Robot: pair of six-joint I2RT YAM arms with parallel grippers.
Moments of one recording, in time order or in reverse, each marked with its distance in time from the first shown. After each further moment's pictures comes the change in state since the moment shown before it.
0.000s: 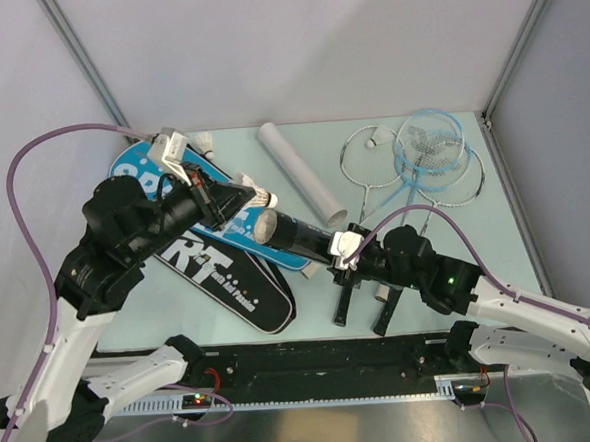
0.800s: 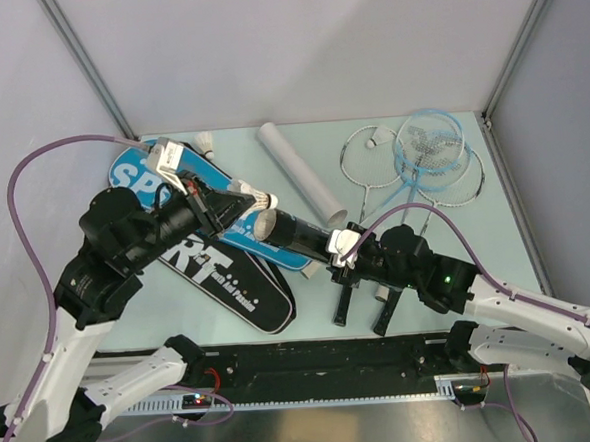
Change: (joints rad) left arm 0.000 -0.070 -0.080 0.054 0.030 -0.052; right arm 0.002 0.021 0.000 0.006 0.015 0.018
